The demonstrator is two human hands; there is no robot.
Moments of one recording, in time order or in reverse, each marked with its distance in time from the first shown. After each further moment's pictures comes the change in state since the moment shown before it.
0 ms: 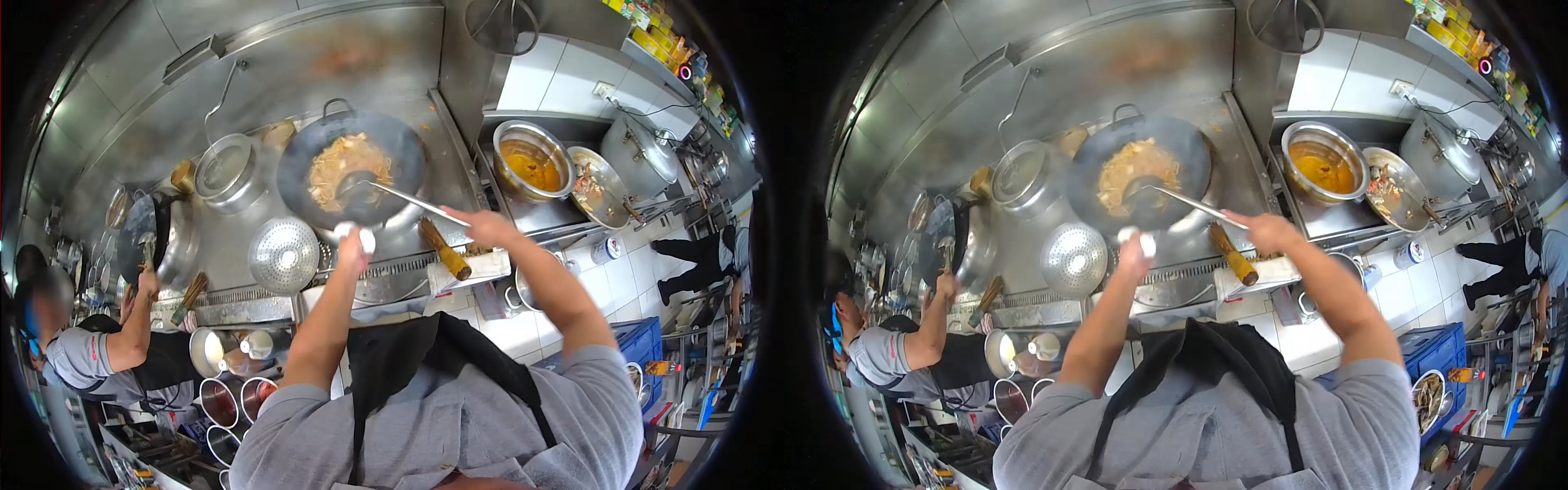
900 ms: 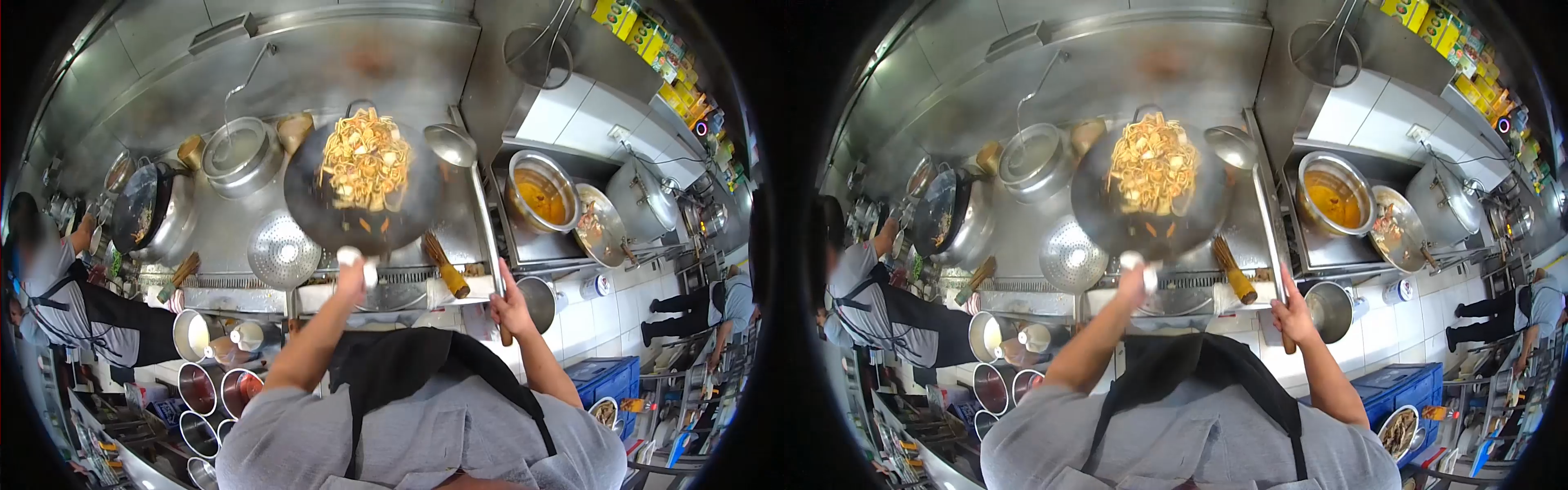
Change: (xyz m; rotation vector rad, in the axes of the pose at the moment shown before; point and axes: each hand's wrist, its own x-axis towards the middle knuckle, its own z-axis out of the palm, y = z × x) left_hand 0.000 -0.048 -0.061 0.162 -0.003 0.098; right_hand -0.112 -0.031 0.069 1.337 0.293 0.205
